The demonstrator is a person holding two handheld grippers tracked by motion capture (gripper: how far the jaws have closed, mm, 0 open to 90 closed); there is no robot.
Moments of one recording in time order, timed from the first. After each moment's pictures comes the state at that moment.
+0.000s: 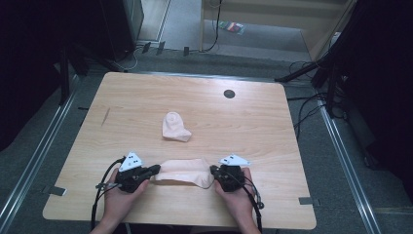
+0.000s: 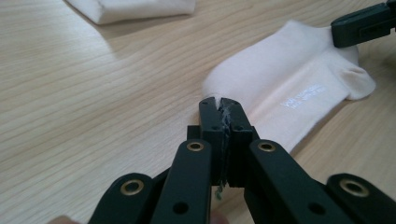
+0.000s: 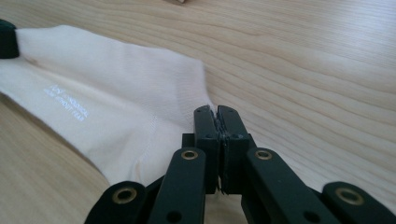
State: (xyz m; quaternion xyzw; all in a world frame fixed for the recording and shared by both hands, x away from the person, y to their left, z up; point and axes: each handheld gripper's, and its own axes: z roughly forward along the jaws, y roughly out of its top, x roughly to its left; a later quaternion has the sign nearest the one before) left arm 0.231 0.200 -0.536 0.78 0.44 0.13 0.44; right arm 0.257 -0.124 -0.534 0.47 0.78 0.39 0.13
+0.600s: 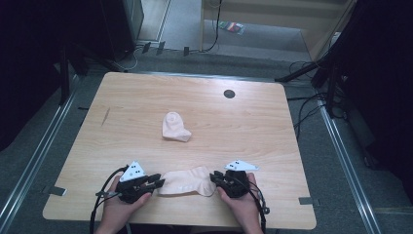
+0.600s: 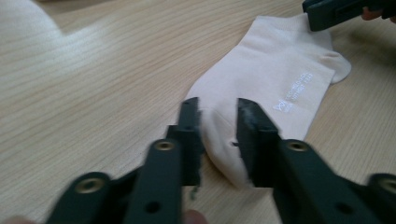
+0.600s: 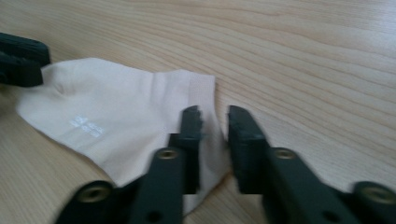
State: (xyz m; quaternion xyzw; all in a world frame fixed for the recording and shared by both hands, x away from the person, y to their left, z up) left arm 0.214 0.189 -0.547 0.79 0.41 0.10 0.44; right arm 0.247 -0.137 -0.539 0.45 0.78 0.42 0.08
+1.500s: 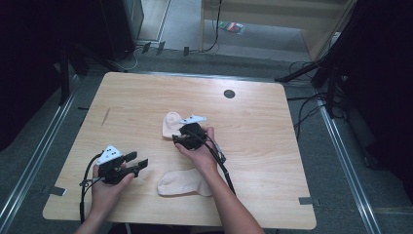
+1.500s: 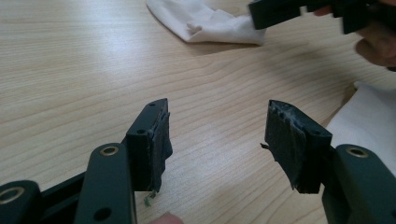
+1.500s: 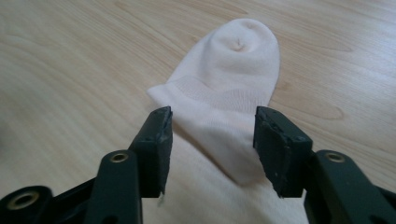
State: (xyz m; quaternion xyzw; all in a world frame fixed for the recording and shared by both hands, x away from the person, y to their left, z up) left arm 0.249 0.246 -0.548 0.72 0.48 0.16 0.47; right arm 0.376 -0.002 -0.521 0.41 0.82 0.38 0.13
